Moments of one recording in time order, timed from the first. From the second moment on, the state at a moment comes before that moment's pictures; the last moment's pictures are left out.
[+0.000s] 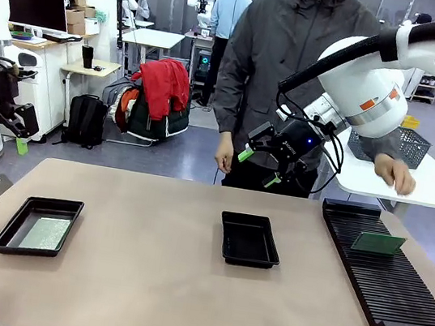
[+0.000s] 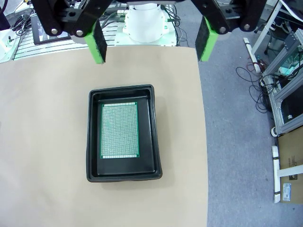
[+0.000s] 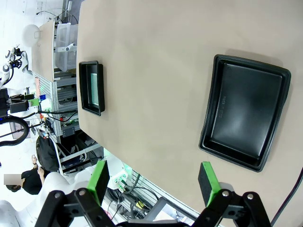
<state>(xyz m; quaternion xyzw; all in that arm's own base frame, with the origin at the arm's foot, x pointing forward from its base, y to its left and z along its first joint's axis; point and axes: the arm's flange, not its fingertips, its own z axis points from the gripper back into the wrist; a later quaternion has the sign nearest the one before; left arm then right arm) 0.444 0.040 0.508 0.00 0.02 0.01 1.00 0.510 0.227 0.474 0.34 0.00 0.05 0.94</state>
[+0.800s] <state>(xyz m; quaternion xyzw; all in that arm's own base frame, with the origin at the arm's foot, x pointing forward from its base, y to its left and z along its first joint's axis) 0.444 0.040 0.508 0.00 0.02 0.01 1.00 0.510 0.178 0.499 0.32 -0.02 0.08 0.95</state>
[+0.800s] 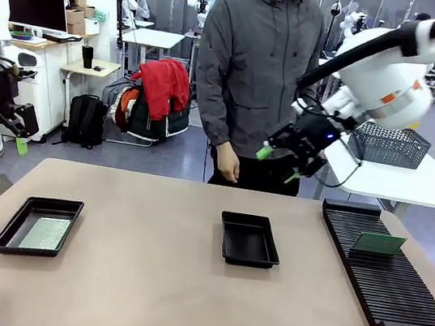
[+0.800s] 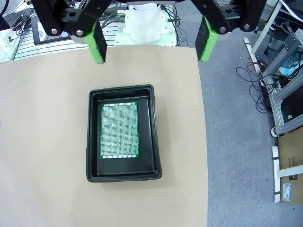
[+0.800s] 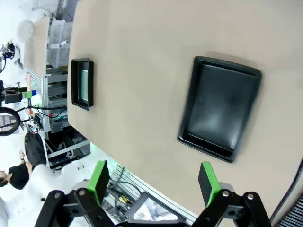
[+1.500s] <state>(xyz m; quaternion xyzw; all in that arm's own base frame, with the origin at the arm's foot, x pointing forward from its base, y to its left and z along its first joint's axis) 0.444 0.040 0.508 0.00 0.02 0.01 1.00 0.478 0.037 0.607 0.15 -0.08 0.37 0.92</state>
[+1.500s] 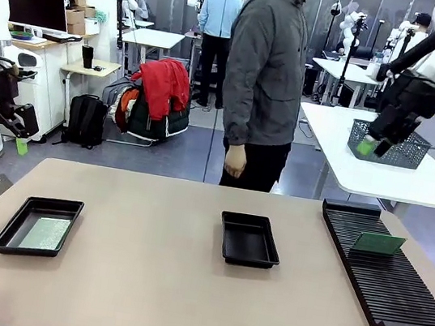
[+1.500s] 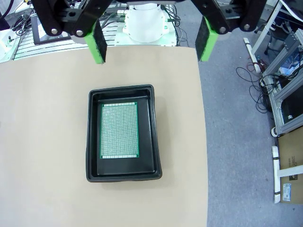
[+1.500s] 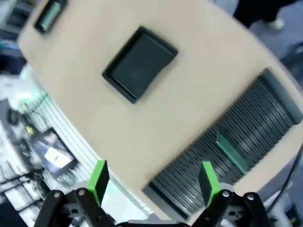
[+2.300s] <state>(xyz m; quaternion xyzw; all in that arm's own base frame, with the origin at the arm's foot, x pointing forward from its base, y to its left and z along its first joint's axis) 0.444 0.040 0.508 0.00 0.02 0.01 1.00 0.451 -0.026 0.644 -0.04 -0.04 0.66 0.75</state>
